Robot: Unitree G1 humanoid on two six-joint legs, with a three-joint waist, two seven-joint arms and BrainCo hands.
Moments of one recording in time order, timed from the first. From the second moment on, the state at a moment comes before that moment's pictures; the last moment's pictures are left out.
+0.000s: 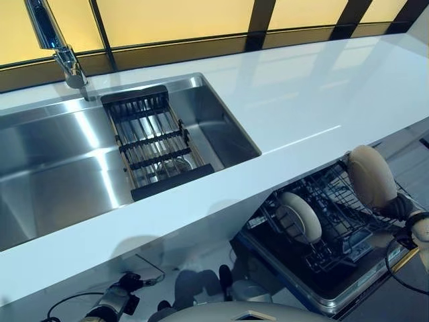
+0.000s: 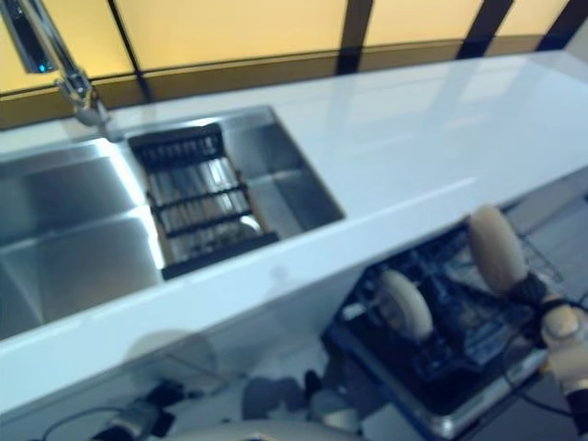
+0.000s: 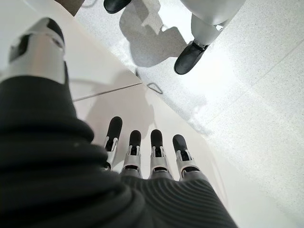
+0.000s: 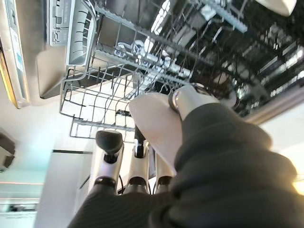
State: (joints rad) left arm 0.01 0.39 -0.32 1.06 -0.01 0.16 0.03; right arm 0.08 -0.96 -0.02 0.33 -0.26 0.20 0.19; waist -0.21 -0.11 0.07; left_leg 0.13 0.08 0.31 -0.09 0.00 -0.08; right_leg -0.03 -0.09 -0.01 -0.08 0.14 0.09
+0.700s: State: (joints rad) left arm 0.00 0.39 -0.32 1.04 0.02 0.14 0.01; right arm 0.04 -0.93 0.09 0.41 -0.30 0.19 0.35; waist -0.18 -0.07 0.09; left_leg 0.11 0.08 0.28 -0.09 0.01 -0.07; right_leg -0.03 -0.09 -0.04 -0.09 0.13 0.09
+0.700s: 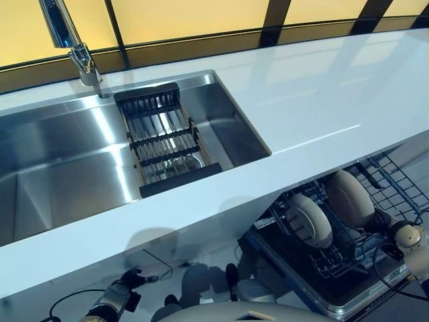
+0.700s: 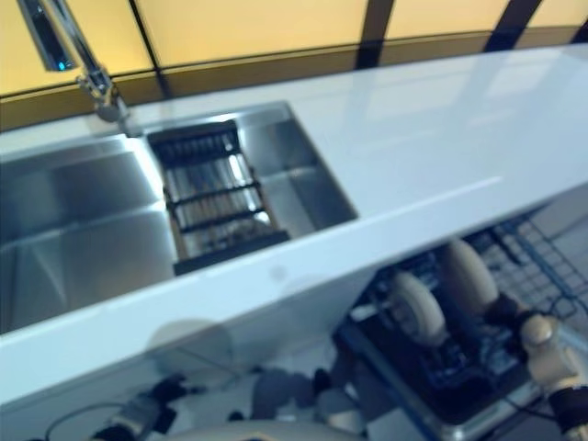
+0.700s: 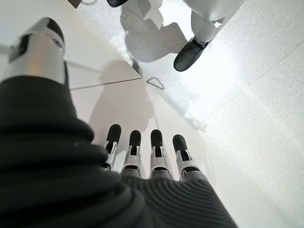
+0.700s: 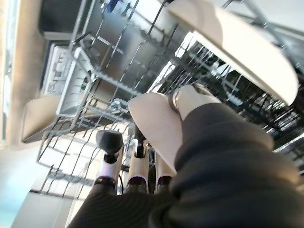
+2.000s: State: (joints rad) left arm -0.04 0.40 -0.29 1.02 0.06 0.10 -0.02; right arm -0.36 -0.86 0.28 0.78 -0.29 0.32 0.64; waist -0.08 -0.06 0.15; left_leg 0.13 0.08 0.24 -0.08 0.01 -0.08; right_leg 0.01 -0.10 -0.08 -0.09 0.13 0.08
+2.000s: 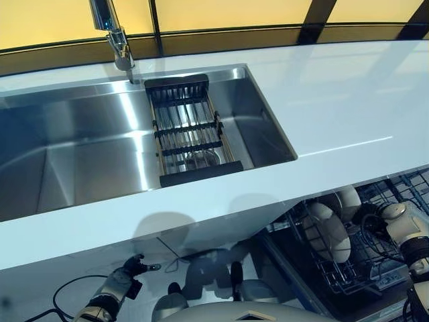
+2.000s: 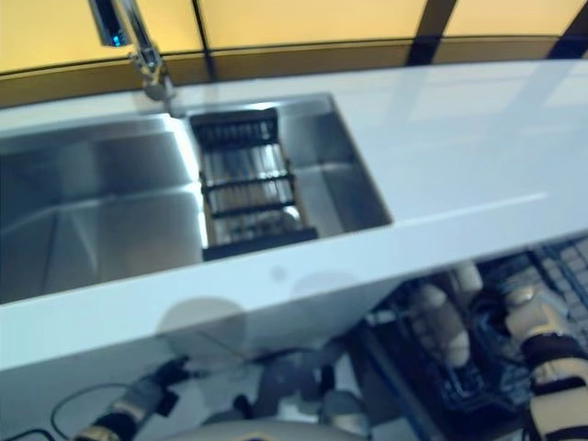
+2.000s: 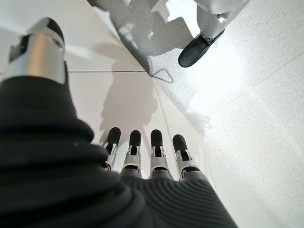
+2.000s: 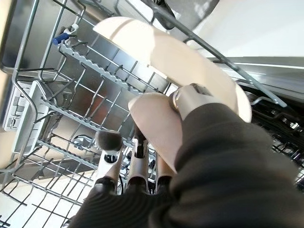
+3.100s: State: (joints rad) left arm -0.04 0.40 -0.29 1.02 0.06 0.09 -0.03; right arm -0.39 -0.84 0.28 0.85 -0.32 0.34 0.67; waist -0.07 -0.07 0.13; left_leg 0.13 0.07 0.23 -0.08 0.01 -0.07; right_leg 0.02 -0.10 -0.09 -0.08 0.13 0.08
